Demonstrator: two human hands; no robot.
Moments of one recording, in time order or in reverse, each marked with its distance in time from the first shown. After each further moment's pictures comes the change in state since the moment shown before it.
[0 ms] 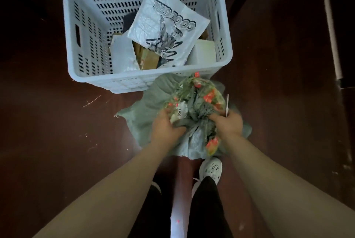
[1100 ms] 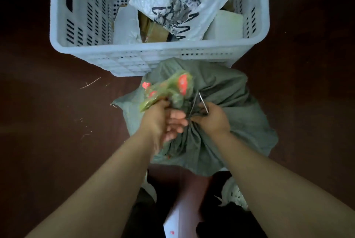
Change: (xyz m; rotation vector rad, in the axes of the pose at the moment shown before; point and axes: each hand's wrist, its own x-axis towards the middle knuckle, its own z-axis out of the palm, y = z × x) left_hand 0.037 -0.009 0.026 -0.619 -0.123 -0.426; right_hand 0.115 0.083 0.105 -0.296 -0.334 -0.341
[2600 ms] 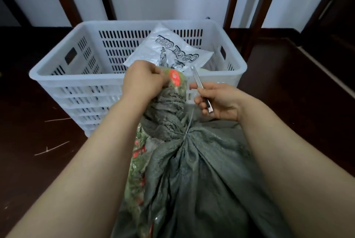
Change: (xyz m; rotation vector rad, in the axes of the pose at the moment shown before) left_hand 0.095 0.038 0.002 0.440 0.584 1.196; right_hand 0.072 -0.033 -0.061 0.648 -0.372 -0.341
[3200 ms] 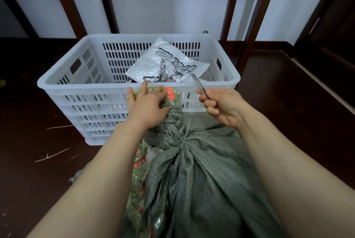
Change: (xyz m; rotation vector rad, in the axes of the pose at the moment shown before) left_hand -0.011 -0.030 0.015 0.498 -0.267 0.207; right_hand -0.017 -0.006 0.001 0.234 0.093 -0.186
